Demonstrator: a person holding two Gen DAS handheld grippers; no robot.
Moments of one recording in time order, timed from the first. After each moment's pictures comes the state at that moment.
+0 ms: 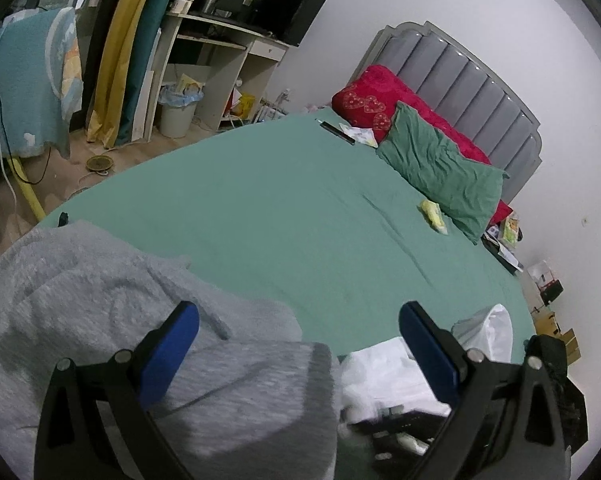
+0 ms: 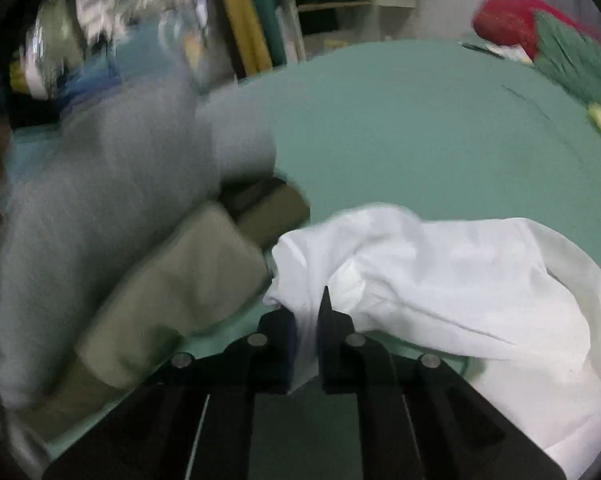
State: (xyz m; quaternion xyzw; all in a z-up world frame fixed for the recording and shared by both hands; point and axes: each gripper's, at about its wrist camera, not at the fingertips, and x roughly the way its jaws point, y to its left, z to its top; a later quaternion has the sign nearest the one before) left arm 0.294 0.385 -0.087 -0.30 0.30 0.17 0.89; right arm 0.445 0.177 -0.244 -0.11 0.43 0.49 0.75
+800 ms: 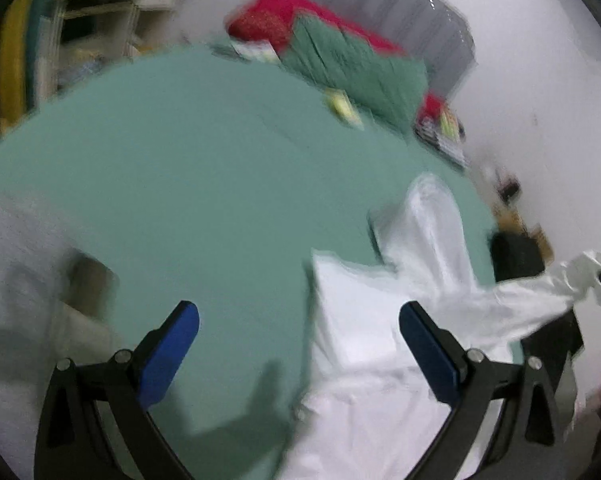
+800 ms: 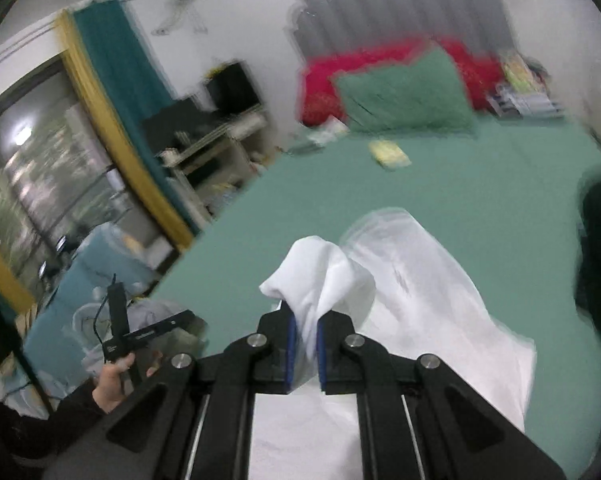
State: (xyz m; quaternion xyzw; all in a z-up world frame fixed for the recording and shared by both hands) left arm 0.372 0.206 -0.135 -0.23 0.41 0.00 0.88; right arm 0.497 -0.239 -0.066 0.12 0.42 0.29 0.85
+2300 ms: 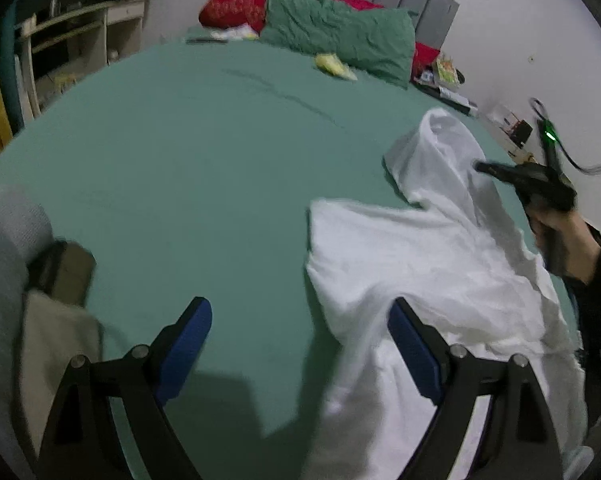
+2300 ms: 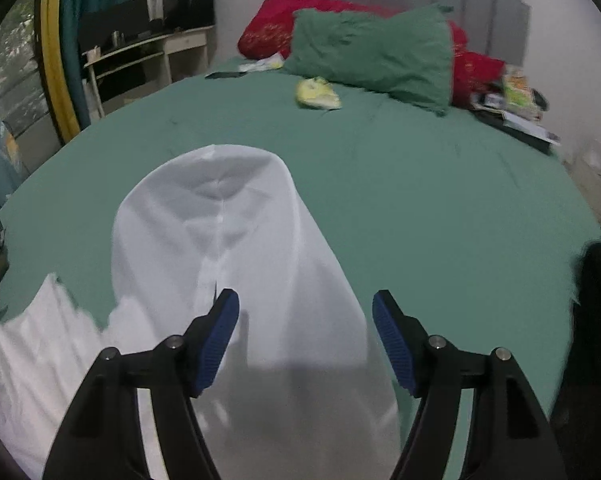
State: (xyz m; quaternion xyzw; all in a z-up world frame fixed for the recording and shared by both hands) left arm 0.373 0.188 -0.165 -0.15 0.45 0.01 0.88; right arm 0.713 -0.131 -0.234 -0.14 0.41 0.24 0.87
